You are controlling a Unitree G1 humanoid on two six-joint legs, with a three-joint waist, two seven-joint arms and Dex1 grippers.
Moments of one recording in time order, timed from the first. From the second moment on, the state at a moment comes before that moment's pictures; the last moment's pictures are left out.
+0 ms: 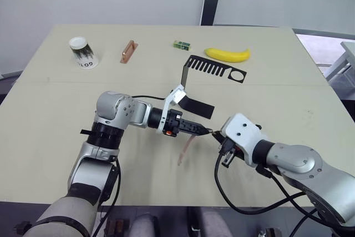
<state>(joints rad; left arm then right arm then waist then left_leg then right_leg) -0.93 0.32 -0.13 0.20 -0.66 1.48 -0.87 -0.29 -0.79 0.08 -0.95 0.51 1.18 0.36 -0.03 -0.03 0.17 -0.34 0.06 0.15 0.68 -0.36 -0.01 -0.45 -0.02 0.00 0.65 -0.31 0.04</state>
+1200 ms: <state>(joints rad) -0.58 0.60 -0.32 -0.15 -0.28 0.30 -1.23 0.22 -1.01 -0.72 -0.82 0.96 0.83 0.97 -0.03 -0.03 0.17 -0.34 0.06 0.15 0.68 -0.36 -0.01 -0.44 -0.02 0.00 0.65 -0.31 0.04</state>
